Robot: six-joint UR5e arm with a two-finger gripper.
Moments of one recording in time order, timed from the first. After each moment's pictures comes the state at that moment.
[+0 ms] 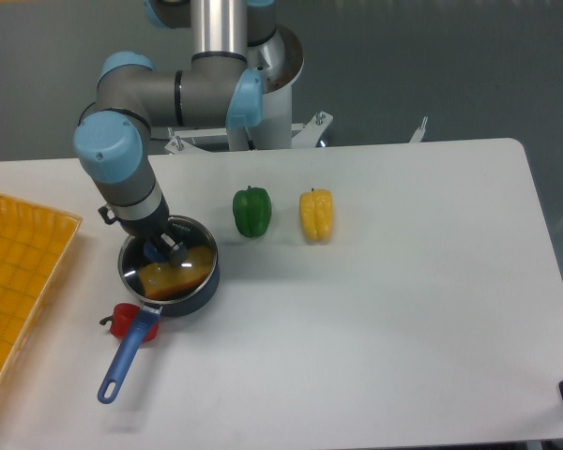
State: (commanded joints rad) arm 2.05 -1.84 -1.77 -1.09 1.59 0.75
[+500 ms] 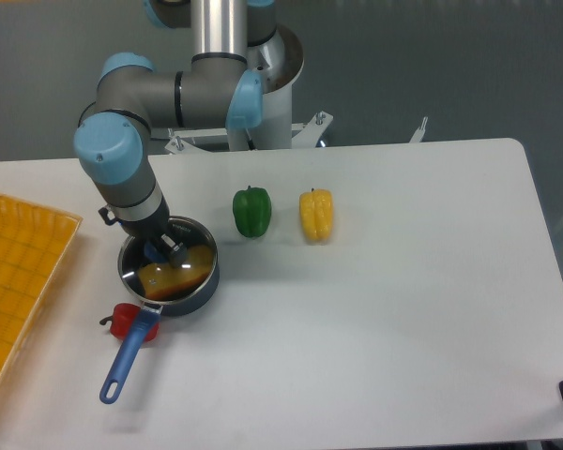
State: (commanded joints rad) arm 2.05 -1.85 -1.77 -1.09 1.59 0.75
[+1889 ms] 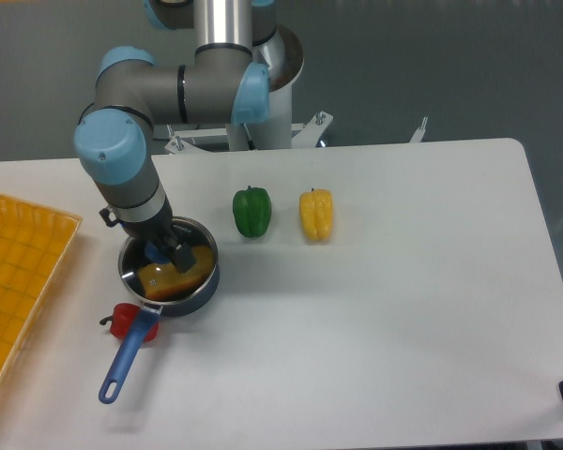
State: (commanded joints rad) arm 2.11 -1.83 -1.64 -1.24 1.58 0.86
